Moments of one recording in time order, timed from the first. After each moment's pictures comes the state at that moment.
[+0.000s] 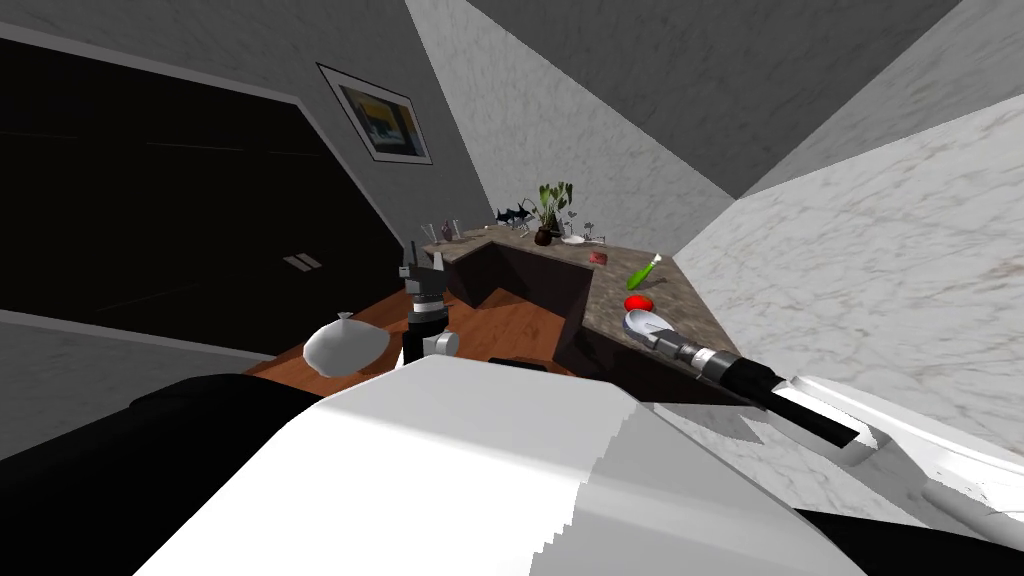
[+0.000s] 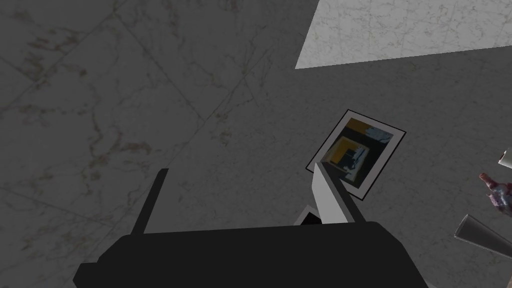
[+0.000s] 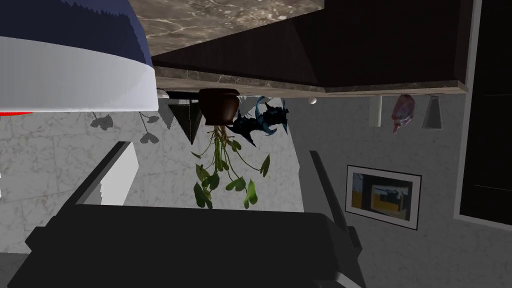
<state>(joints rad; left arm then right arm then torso) 0.48 -0.03 -0.04 -2.36 0.02 -0.47 0.04 0.60 -1.33 -0.02 -1.58 0.31 -0.52 0.12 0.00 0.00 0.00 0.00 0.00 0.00</state>
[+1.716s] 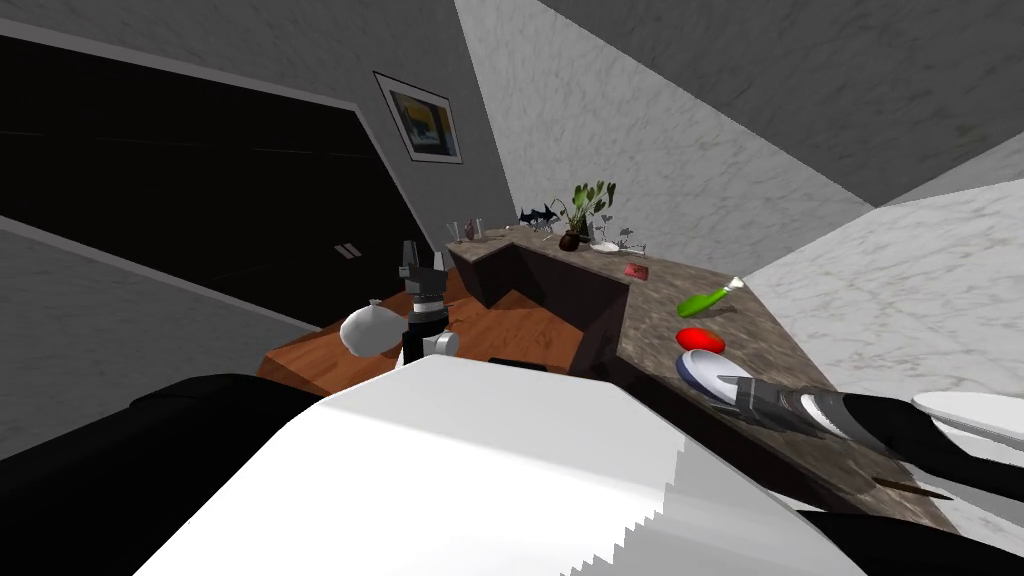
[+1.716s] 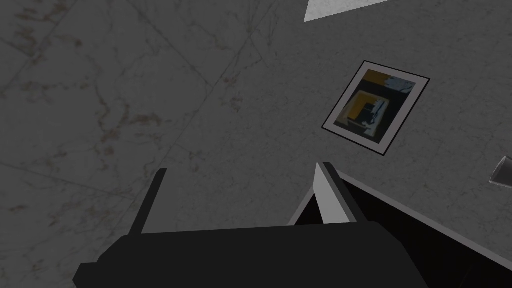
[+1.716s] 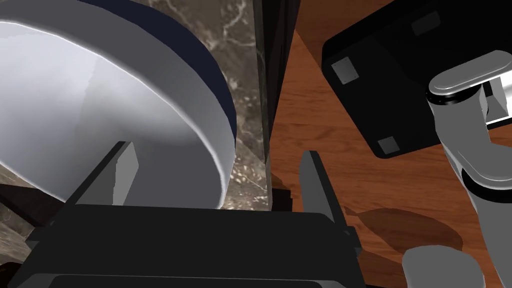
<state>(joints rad) 0.48 -0.03 -0.04 -2.36 0.02 -0.47 0.04 0.84 -1.82 0.16 -1.33 0.58 -0.62 0.26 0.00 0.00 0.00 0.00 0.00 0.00</state>
